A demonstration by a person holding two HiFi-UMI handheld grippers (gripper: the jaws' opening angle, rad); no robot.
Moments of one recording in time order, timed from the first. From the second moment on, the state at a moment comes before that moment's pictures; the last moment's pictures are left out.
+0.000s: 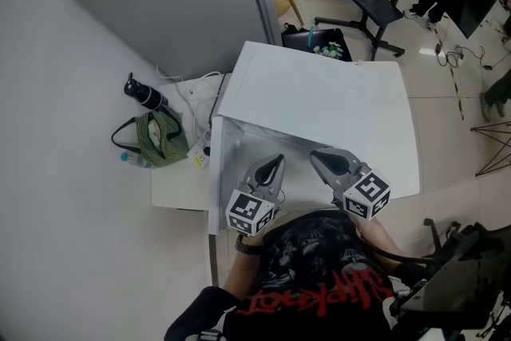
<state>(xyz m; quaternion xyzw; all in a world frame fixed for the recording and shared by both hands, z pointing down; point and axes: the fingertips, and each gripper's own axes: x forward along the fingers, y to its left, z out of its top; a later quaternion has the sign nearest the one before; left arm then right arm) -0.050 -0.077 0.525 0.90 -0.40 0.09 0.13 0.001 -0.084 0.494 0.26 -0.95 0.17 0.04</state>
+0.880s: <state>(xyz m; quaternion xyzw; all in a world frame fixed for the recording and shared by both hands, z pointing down) -0.036 -0.054 0.456 0.93 -0.35 -0.01 0.09 0.012 -0.085 0.455 0.28 -0.95 0.12 -0.02</state>
